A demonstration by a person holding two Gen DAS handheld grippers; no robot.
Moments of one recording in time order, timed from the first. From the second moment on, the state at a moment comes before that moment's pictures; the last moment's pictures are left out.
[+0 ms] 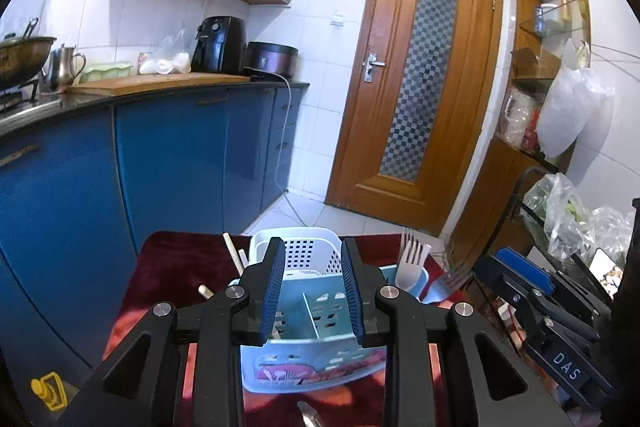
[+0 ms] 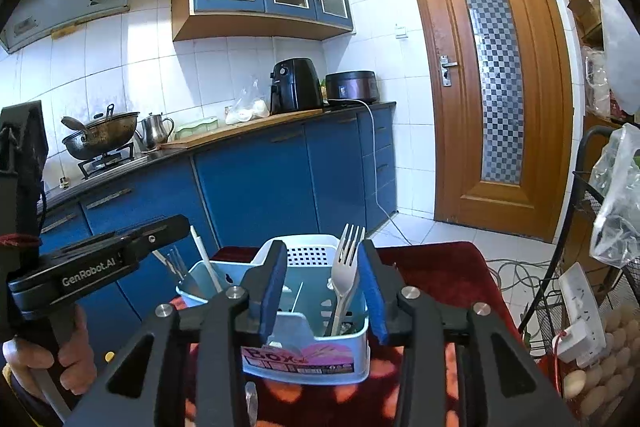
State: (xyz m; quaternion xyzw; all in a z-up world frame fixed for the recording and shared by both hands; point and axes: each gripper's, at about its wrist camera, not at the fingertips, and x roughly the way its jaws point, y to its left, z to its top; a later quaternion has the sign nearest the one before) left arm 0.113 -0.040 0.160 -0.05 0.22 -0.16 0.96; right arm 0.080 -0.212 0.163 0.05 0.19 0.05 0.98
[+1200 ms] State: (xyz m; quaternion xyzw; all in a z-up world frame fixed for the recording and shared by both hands) left arm 0.041 -0.010 0.086 -0.04 0.33 -0.13 0.93; right arm 0.030 -0.194 0.093 0.09 0.30 0.08 0.94
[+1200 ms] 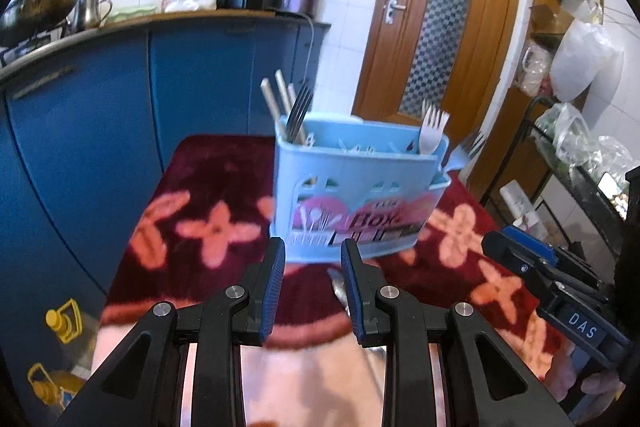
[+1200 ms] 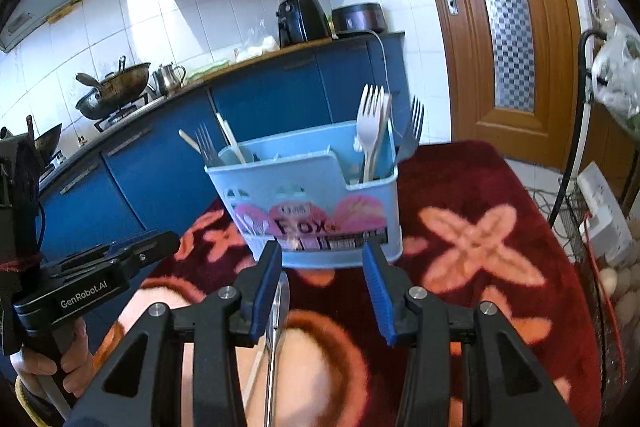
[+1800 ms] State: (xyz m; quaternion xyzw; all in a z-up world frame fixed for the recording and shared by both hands) left arm 0.047 0.008 0.037 -0.04 0.39 -0.09 0.91; right arm 0.032 -0.169 0.044 0.10 0.39 0.10 0.91
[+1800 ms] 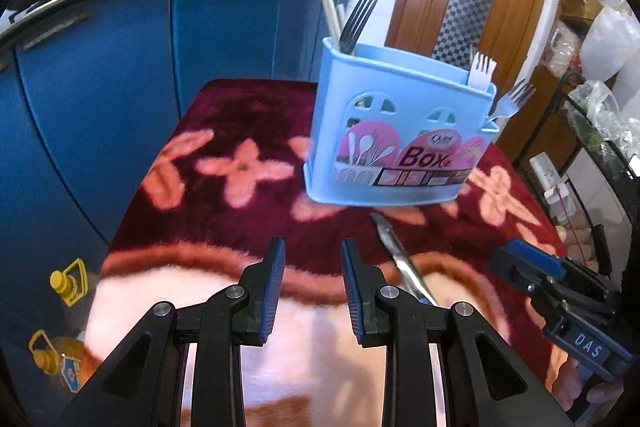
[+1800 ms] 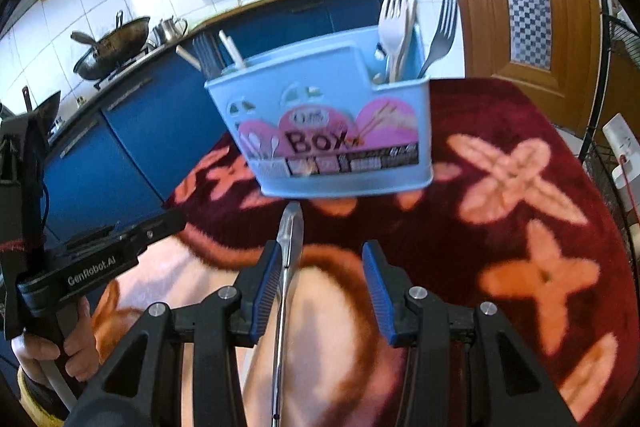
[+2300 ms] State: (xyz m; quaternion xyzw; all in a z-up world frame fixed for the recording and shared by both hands) left arm 0.044 0.018 0.025 -0.06 0.40 -0.09 0.91; right arm 0.027 -0.140 0.015 0.05 0.46 0.12 0.88
